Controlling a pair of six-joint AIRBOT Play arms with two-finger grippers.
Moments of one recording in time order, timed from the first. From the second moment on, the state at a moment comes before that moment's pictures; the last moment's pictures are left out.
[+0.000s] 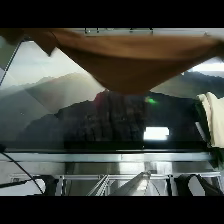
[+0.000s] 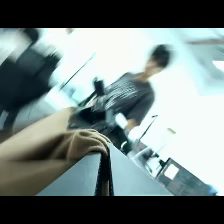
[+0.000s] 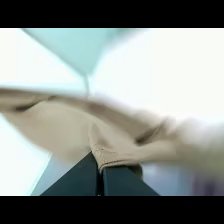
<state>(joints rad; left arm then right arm) 0.39 -1.46 1.76 -0.46 -1.76 -1.05 -0.58 -0.79 1.18 -0.13 1.35 1.05</state>
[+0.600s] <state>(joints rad) 0.69 -1.06 1.76 -0.22 -1.55 -1.15 -0.65 -0.94 1.63 -0.07 1.33 1.02</state>
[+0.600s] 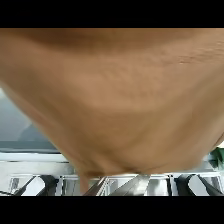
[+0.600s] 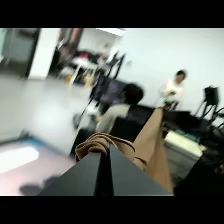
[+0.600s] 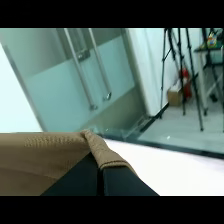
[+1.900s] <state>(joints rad) 0.35 -1.90 1.91 0.57 -1.46 -1.26 -0.43 -1.70 1.51 -0.72 1.22 1.08</state>
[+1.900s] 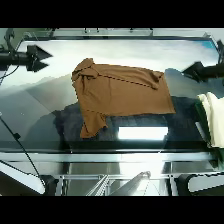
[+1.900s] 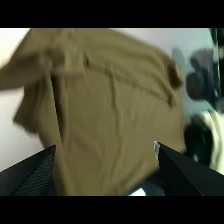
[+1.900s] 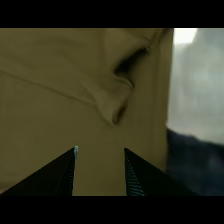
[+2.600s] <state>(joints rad) 0.40 -1.63 1.09 0.58 -1.48 -1.18 -0.38 -1.84 1.29 -0.87 1.33 1.15</state>
